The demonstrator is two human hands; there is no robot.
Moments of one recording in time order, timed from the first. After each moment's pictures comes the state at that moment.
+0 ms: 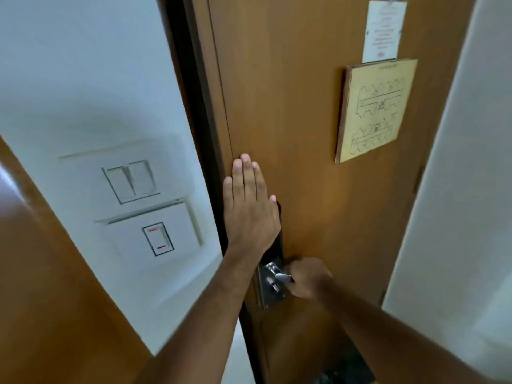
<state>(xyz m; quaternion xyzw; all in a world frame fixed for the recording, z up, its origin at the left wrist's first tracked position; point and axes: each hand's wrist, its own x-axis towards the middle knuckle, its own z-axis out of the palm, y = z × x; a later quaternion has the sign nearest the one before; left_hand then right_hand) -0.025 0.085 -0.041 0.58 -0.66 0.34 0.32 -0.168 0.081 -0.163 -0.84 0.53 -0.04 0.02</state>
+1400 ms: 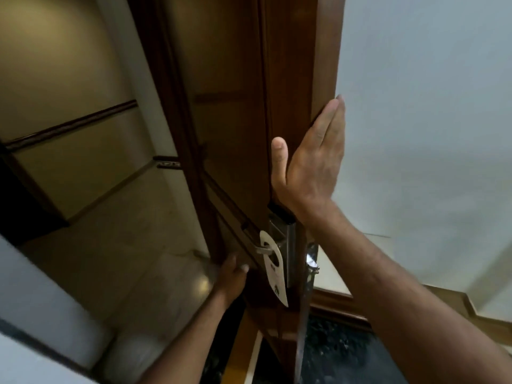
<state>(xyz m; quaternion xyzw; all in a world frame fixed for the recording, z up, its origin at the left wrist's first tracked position) -0.228 0.226 -0.235 0.37 -0.73 -0.56 0.15 -0.344 0.356 0.002 -0.34 0.69 -0.48 -0.42</state>
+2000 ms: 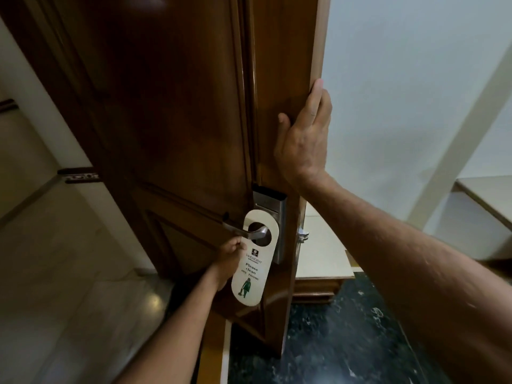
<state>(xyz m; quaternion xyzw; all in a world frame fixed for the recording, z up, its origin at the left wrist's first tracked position) -0.344 0.235 -0.238 0.19 -0.73 -0.66 0.03 -0.439 0.386 0.005 -0.24 0.75 -0.41 -0.46</state>
